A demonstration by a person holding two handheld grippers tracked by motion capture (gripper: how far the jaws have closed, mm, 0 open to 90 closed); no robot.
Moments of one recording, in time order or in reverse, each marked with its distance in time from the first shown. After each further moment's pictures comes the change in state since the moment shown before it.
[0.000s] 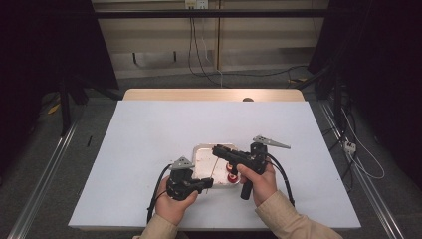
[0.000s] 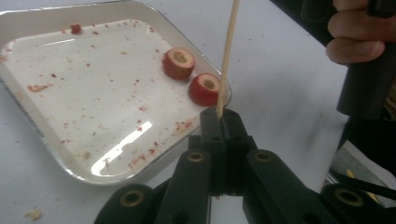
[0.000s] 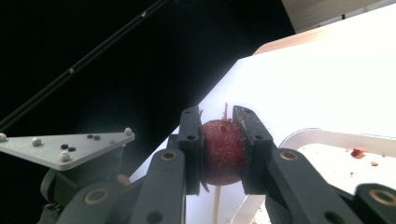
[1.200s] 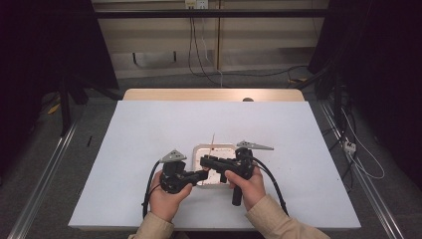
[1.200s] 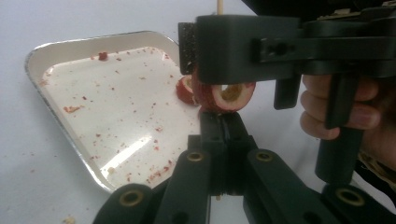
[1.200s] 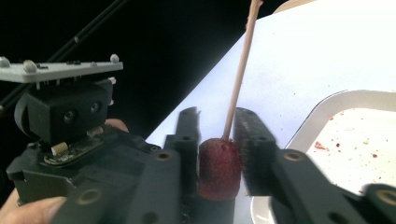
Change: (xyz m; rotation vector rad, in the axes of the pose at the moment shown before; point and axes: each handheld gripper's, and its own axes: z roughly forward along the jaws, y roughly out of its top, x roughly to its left) left arm 0.009 0.014 -0.016 -0.062 0.026 -0.040; right arm 0.005 -0.020 0.026 0.126 0.043 0.024
